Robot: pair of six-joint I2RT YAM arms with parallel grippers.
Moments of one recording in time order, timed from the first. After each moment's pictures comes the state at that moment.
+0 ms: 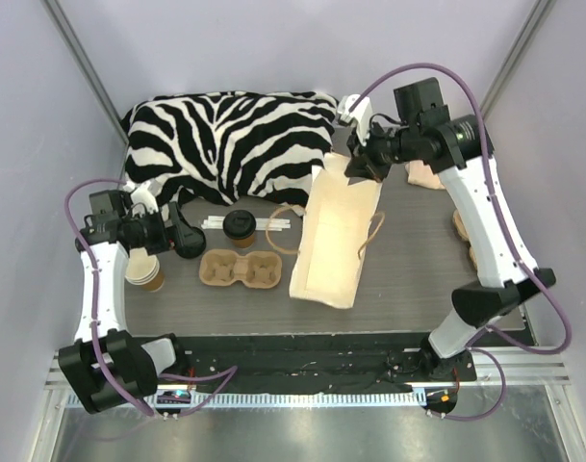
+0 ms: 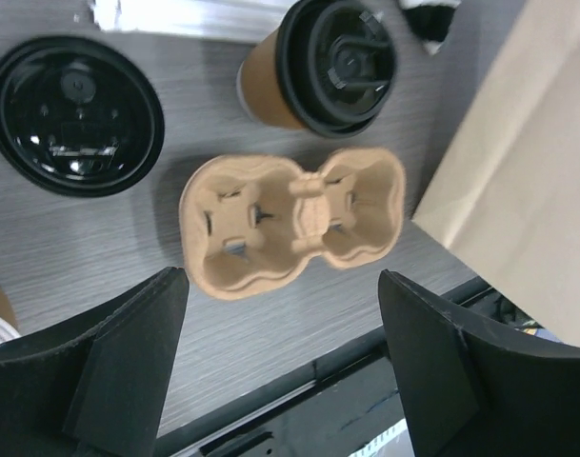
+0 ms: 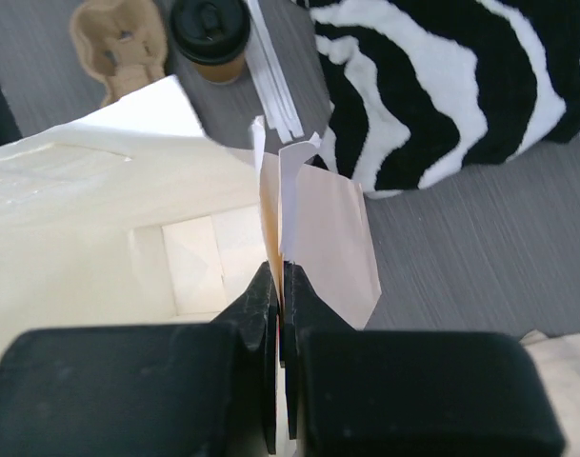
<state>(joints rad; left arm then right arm) 0.31 1.14 1.00 -0.84 0.71 -0.01 0.35 1.69 2.16 -1.25 -0.53 -0.59</state>
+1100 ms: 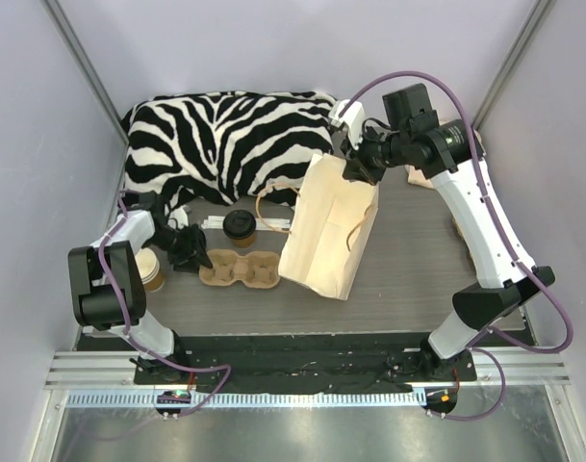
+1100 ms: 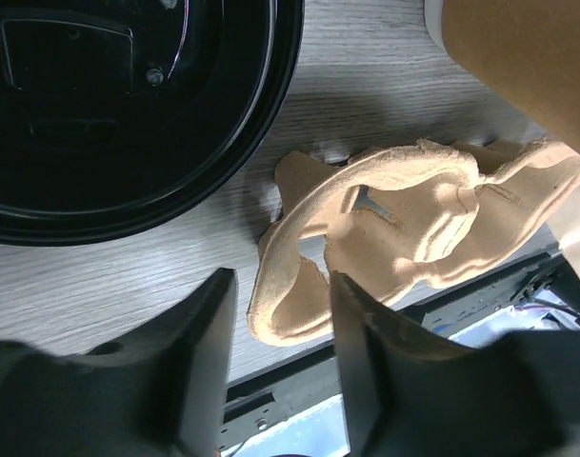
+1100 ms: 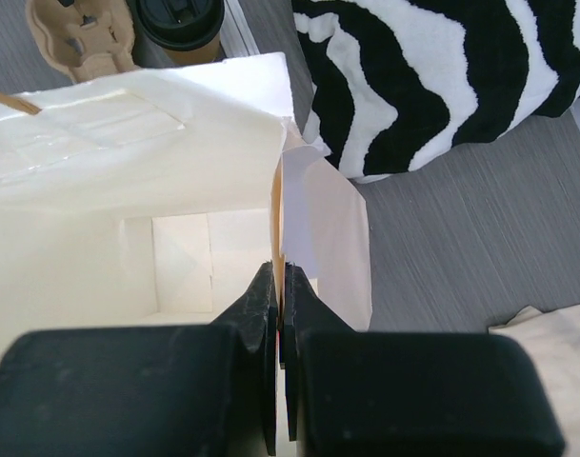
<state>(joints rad) 0.15 1.62 0.98 -0.83 0.49 -0.08 0.45 1.61 2.06 -1.19 -0.41 -0.55</state>
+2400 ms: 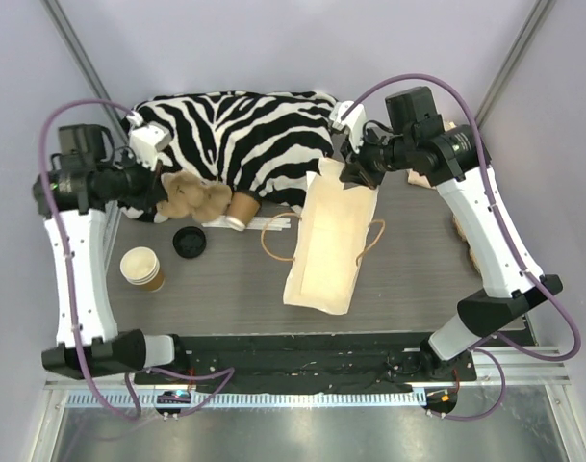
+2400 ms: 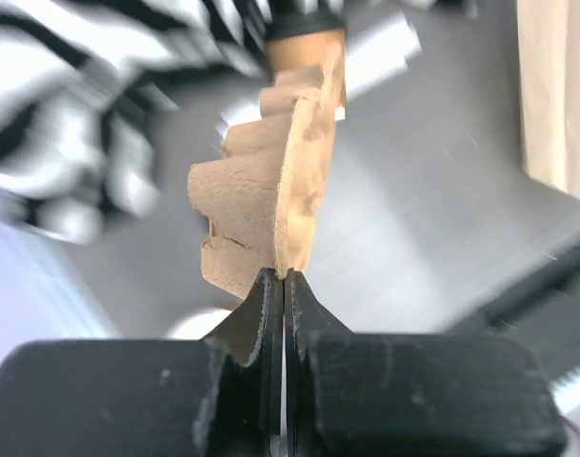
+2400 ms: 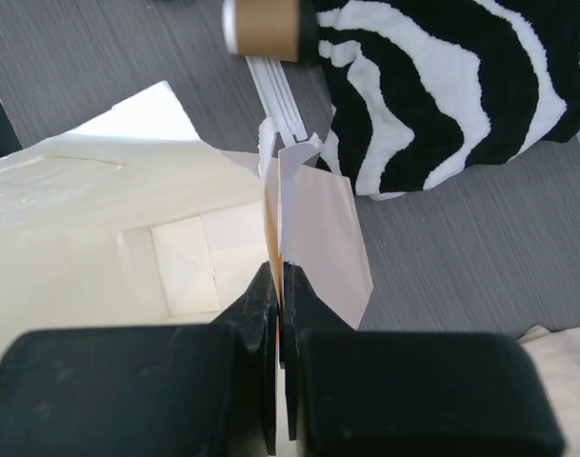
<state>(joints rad) 0.14 1.33 1.73 -1.31 0.51 0.54 0.47 1.58 2.06 -1.18 -0.44 -0.52</state>
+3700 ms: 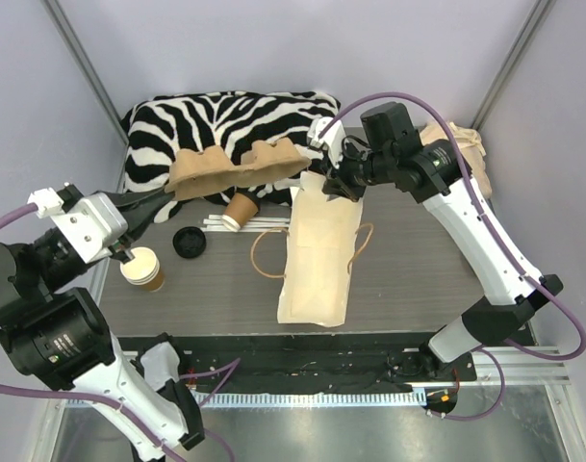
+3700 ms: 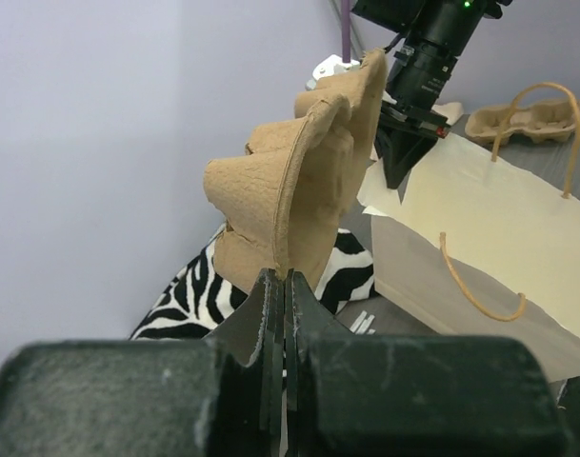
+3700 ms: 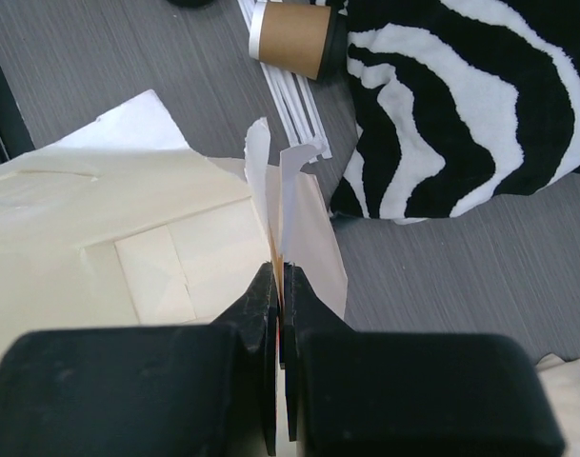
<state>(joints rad) 0.61 0.88 1.92 -0.62 1.47 0.09 0.61 1.53 1.94 -1.08 -0.36 -0.47</state>
